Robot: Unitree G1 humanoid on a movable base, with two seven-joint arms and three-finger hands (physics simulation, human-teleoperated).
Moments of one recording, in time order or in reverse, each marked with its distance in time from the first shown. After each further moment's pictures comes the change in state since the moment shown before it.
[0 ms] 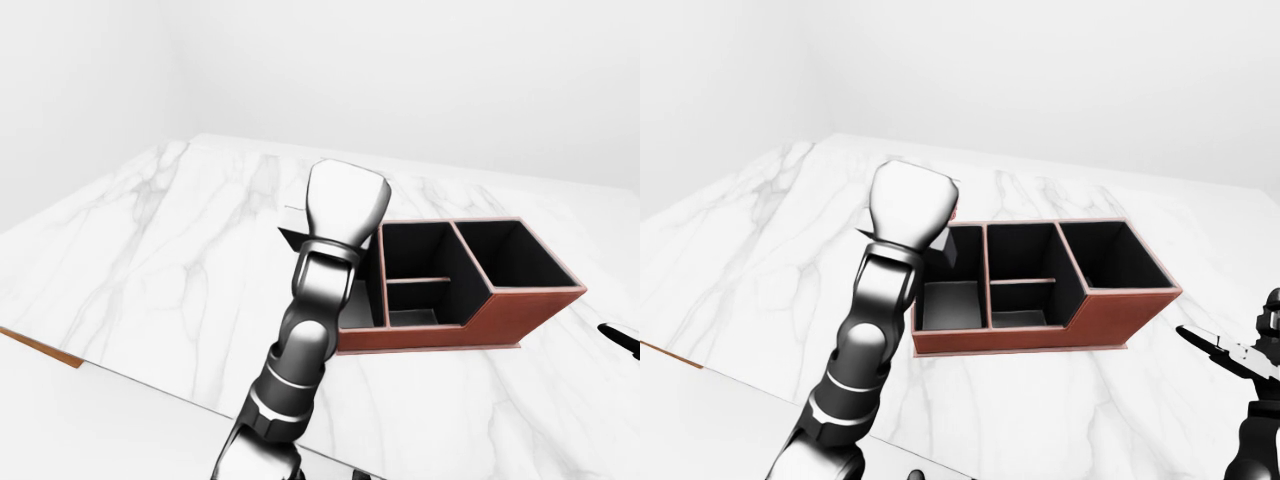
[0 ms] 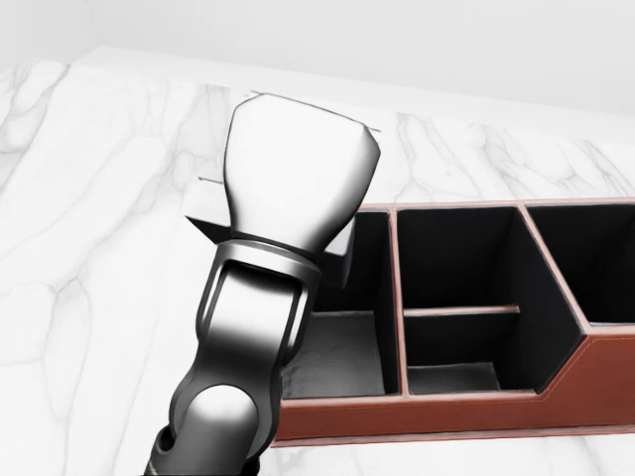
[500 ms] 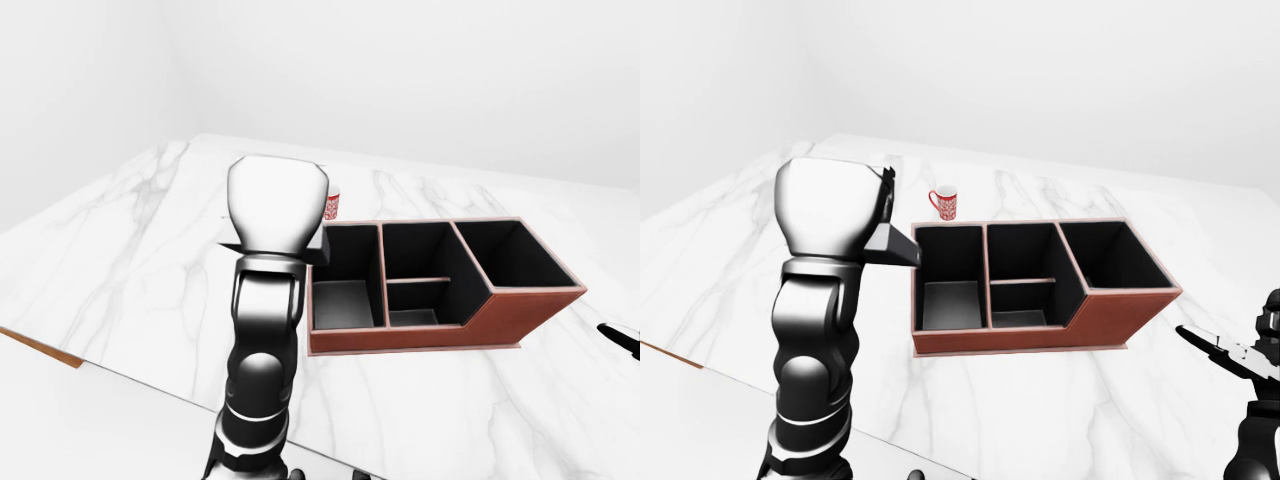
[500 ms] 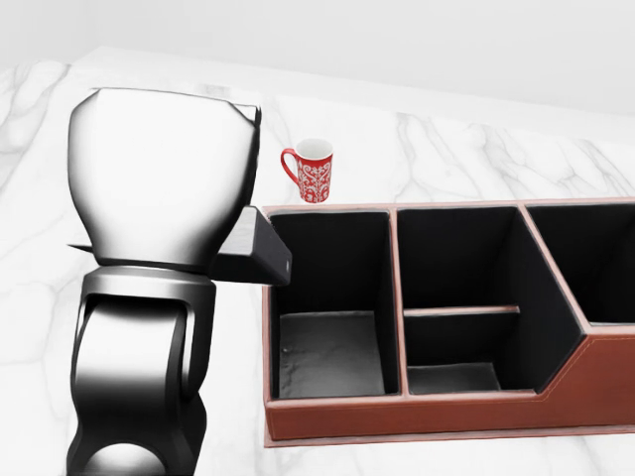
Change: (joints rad) left arm 0.098 0.053 0.088 -0.332 -0.006 0.000 -0.163; right arm -0.001 -0.001 0.003 0.011 0.000 -0.007 -0.004
